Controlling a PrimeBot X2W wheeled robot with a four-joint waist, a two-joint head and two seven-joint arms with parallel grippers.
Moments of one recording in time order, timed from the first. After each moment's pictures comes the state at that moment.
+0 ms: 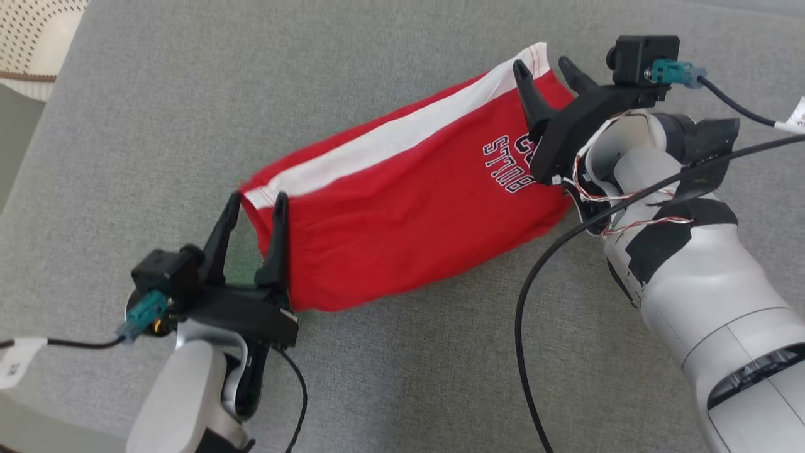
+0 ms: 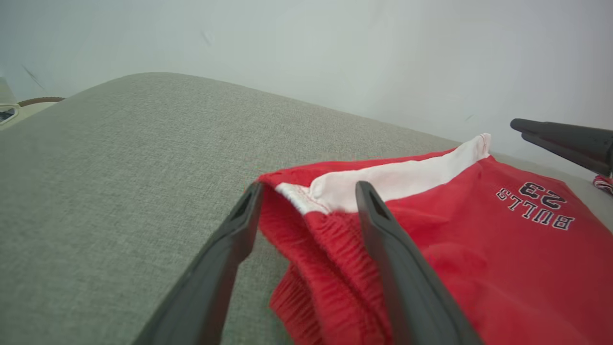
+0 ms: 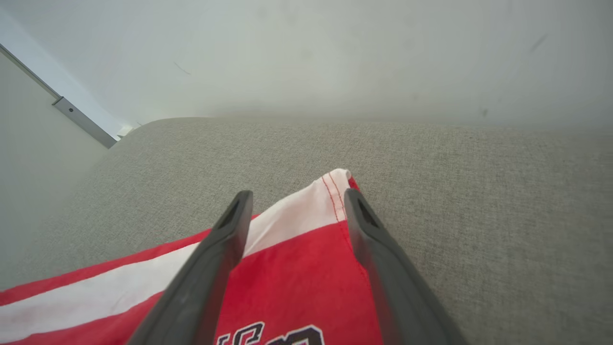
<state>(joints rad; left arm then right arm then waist) -0.61 0.05 -0.20 0.40 -0.36 -0.03 -0.26 -1.22 -0.15 0.72 1.12 0.72 0.13 -0.13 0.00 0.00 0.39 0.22</state>
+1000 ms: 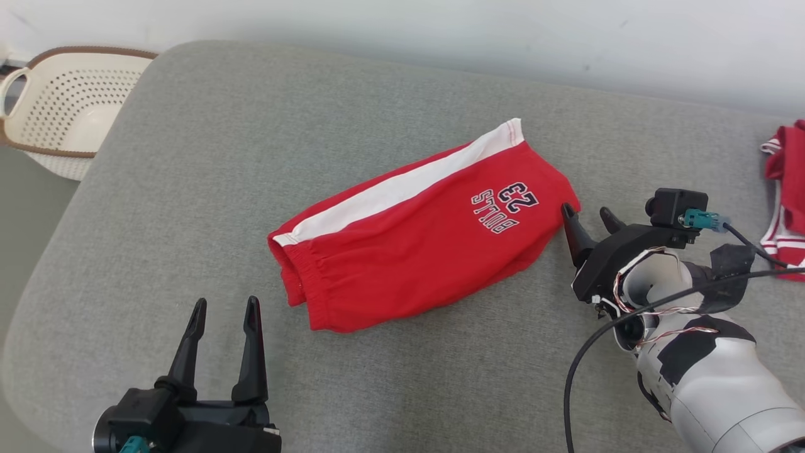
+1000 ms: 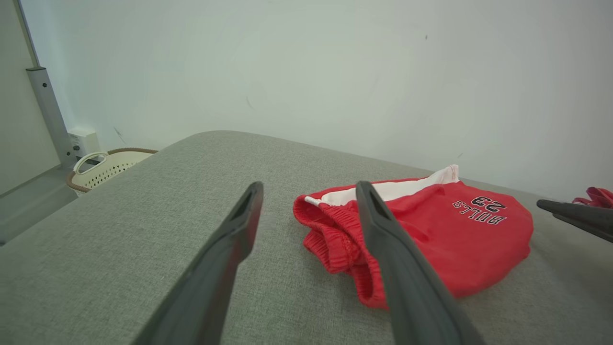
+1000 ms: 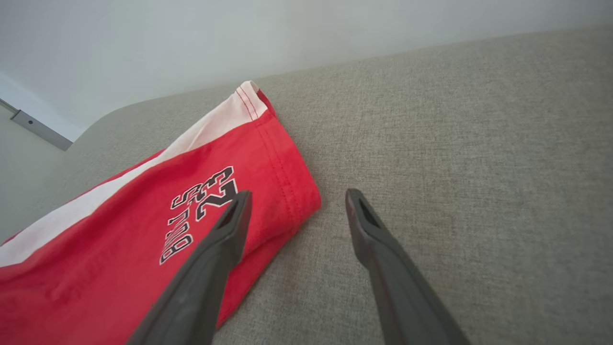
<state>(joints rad) -0.16 0.05 -0.11 -0.01 -0.22 0.08 -0.26 -0.91 -0.24 0.80 1.11 0.95 0.13 -0.17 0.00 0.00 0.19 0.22</state>
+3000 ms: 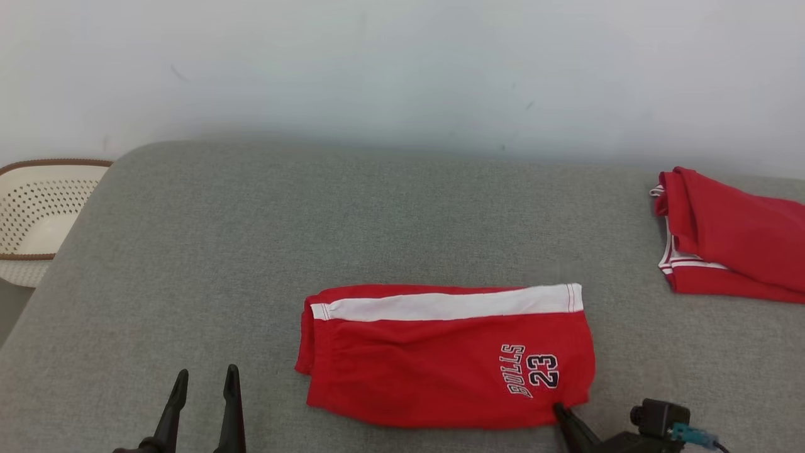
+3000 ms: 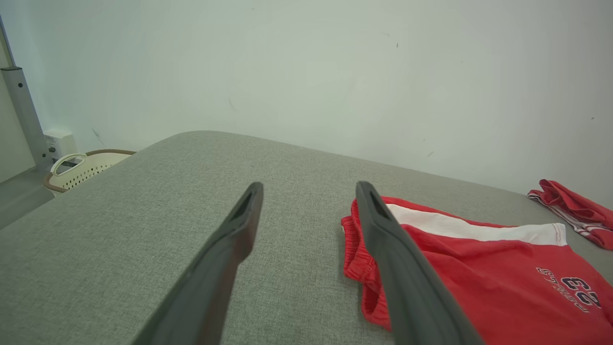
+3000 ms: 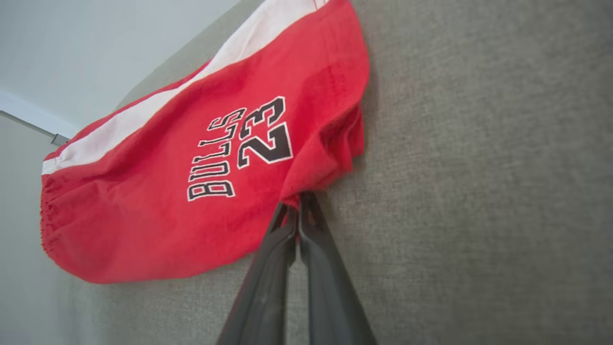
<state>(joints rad) -0.02 0.05 -0.04 0.03 -0.21 0.04 -0.26 -0.22 -0.23 0.55 0.60 0.88 0.13 -0.13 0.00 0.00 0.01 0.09</state>
